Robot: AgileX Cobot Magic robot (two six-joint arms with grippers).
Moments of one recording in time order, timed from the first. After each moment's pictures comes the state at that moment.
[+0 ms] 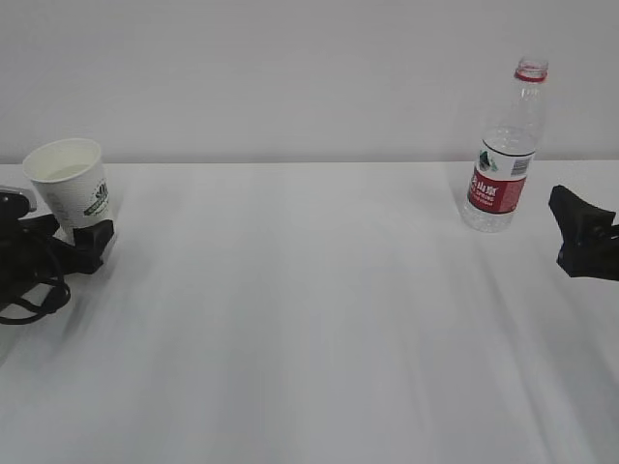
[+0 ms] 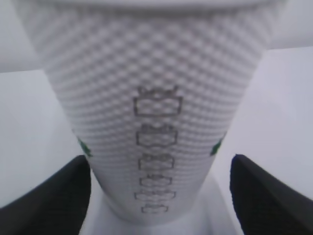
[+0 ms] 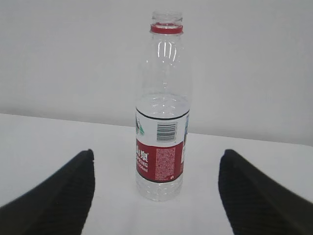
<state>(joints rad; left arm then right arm) 0.04 2.27 -0.78 0.26 -1.15 -0.09 0.08 1.59 -0.25 -0.01 -1.14 -0.07</state>
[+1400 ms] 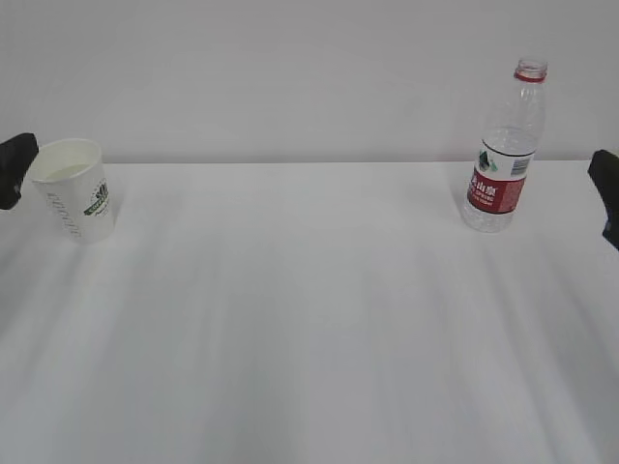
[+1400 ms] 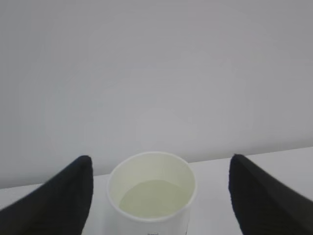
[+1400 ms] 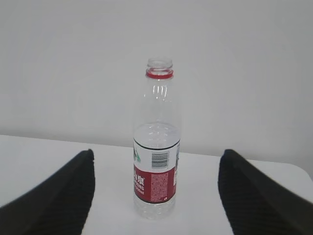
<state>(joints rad) 0.04 1.63 -0.46 0.23 -1.05 -0.11 0.08 1.25 -0.25 0.00 -0.84 -0.07</state>
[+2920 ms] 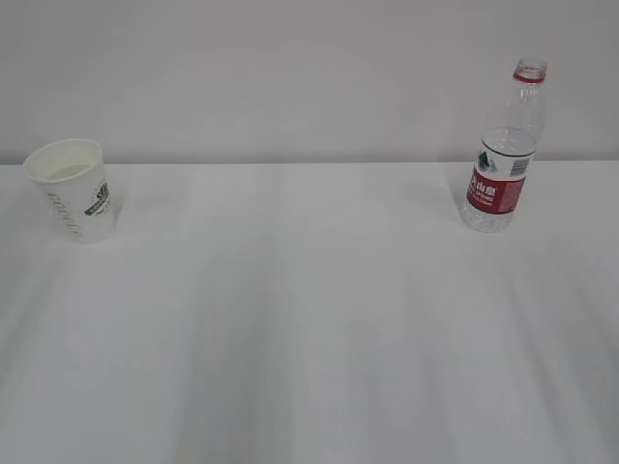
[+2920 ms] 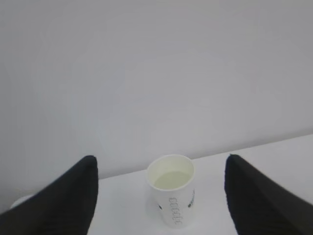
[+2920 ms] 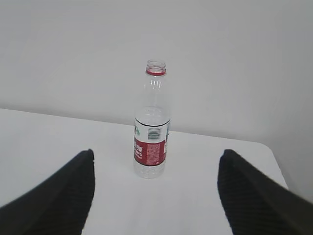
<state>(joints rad) -0.07 0.63 -0.45 0.32 -0.04 -0.17 0.08 0.52 -0.27 0.01 -0.01 -0.13</state>
